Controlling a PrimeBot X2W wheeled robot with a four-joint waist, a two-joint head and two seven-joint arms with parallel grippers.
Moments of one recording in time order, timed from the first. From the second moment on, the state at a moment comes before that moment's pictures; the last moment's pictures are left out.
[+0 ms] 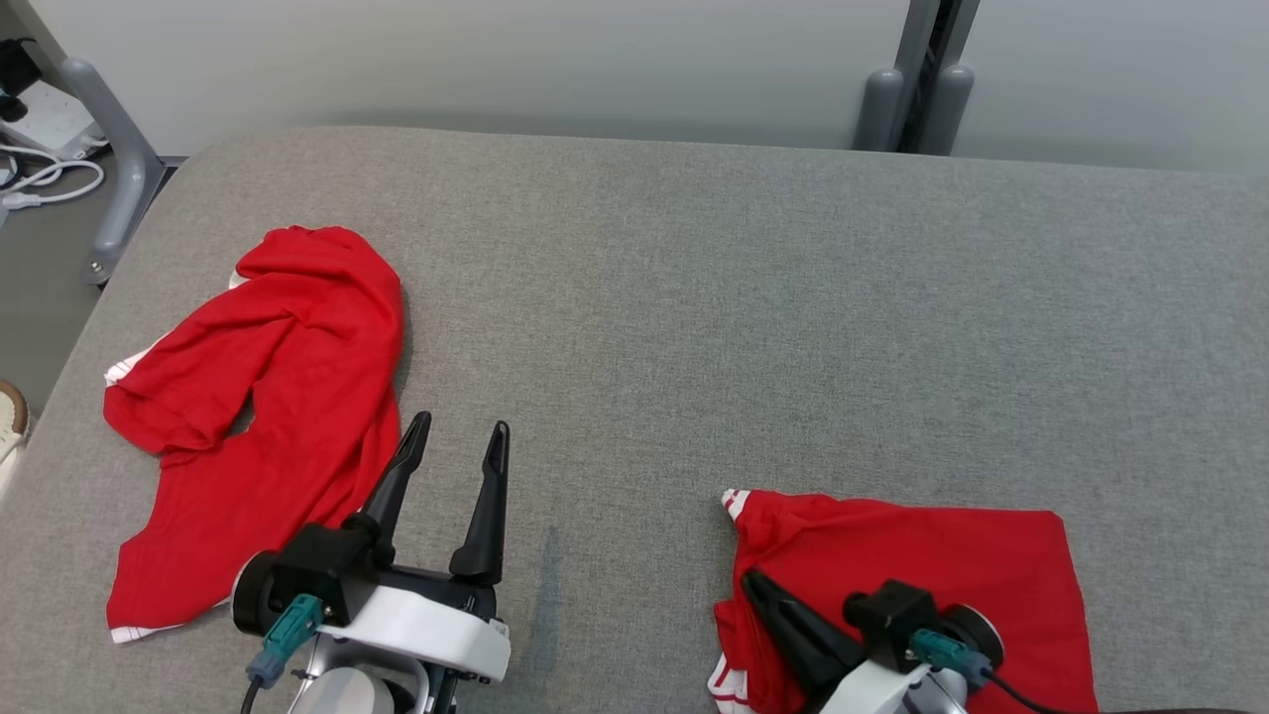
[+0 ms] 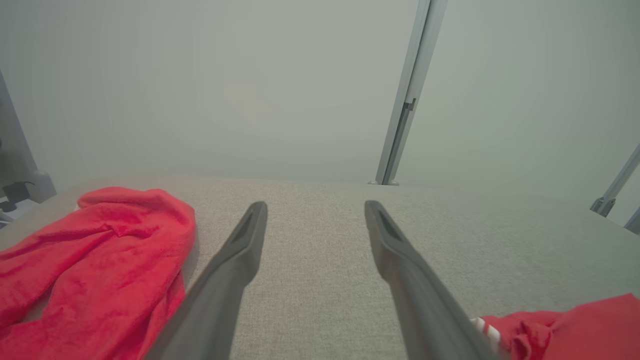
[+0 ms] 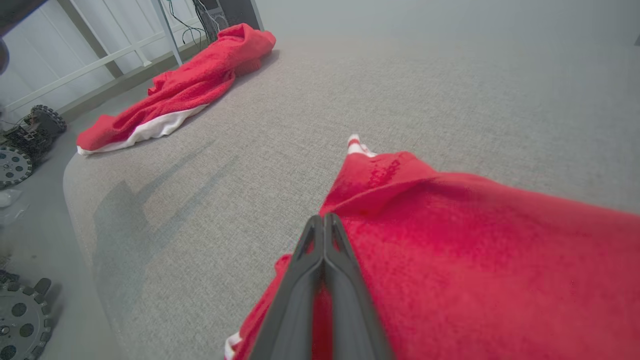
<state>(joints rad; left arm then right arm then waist) -0.12 0.05 -0.23 0.19 -0.27 -0.03 -0.26 -0.25 -0.09 0.64 0.53 0.36 0.13 -0.26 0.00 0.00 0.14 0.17</state>
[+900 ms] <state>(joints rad) -0.11 0.05 -0.24 0.20 -0.27 -0.03 -0.26 -0.33 -0.09 0.50 0.69 0.31 0.13 -0.26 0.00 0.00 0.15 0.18</state>
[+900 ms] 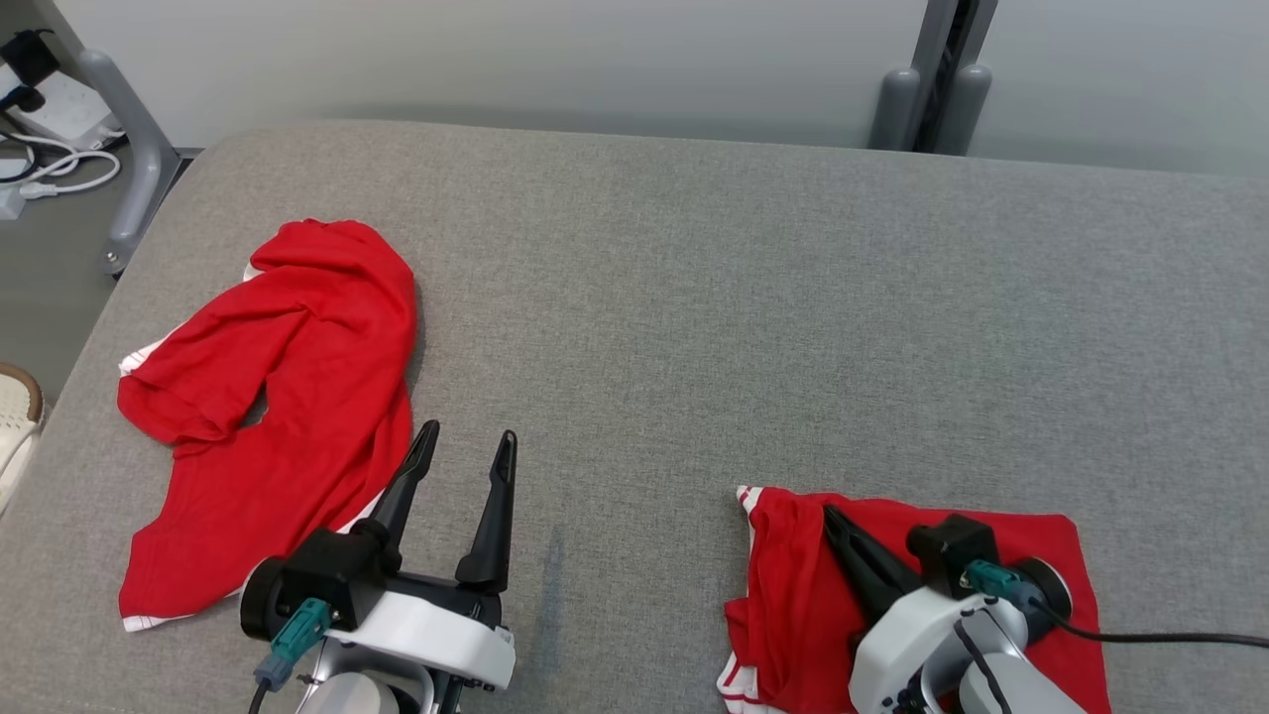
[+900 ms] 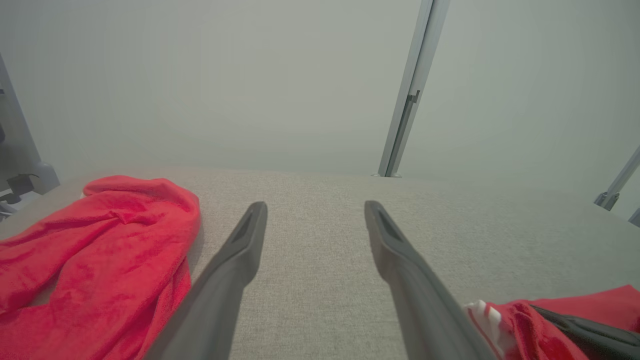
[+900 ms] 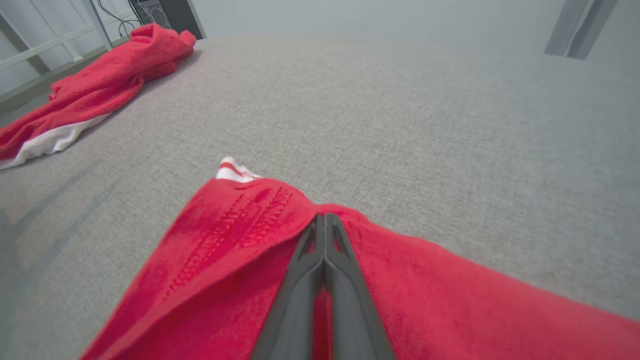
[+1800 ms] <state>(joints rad) -0.13 0.05 -0.25 0.20 -0.29 -0.02 -0.26 -0.42 -0.06 0.83 0.68 0.47 0.13 -0.26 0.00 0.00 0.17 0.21</state>
